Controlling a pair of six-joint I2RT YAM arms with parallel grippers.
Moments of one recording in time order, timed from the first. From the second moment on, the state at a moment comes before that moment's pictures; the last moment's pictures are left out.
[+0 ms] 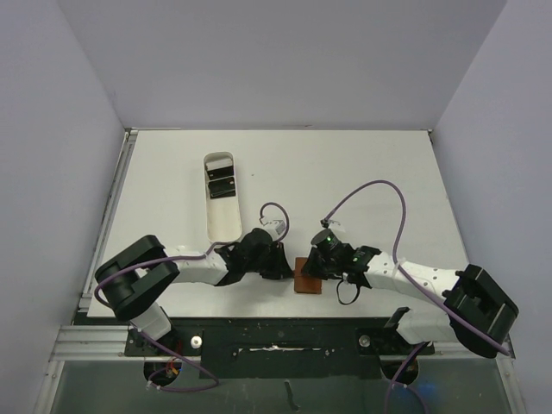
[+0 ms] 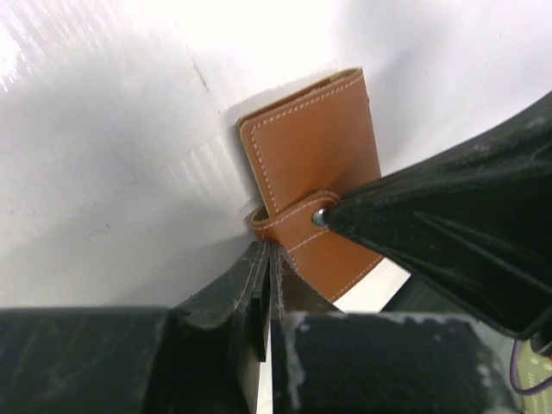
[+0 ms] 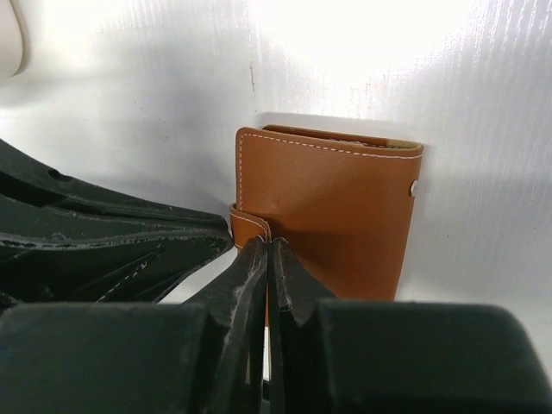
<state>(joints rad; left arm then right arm) -0.93 1.62 0.61 0.34 0.18 -0.81 0.84 1.27 0.58 -0.26 0.09 0.95</state>
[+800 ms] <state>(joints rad) -0.93 1.73 0.78 0.28 0.11 -0.75 0.84 1.21 0.53 -0.25 0.10 0.98</state>
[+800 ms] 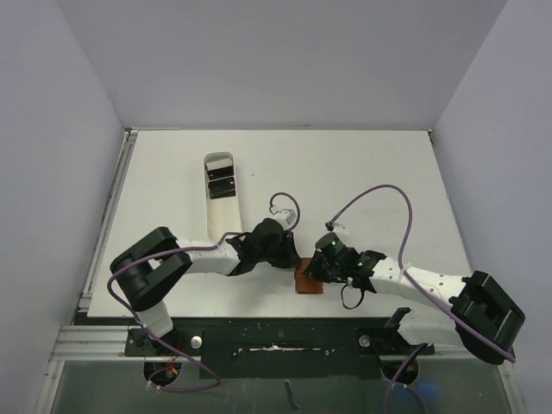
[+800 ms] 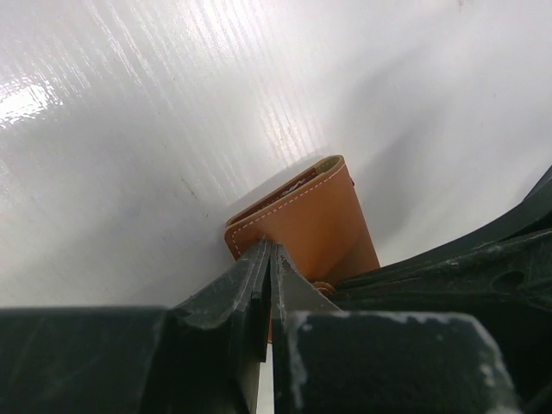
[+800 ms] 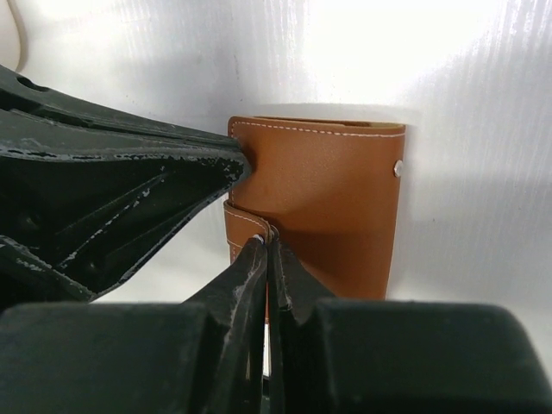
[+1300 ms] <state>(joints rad) -0.93 1.73 0.78 0.28 0.09 -0.72 0.81 1.19 0.48 -0.19 0.09 1.01</state>
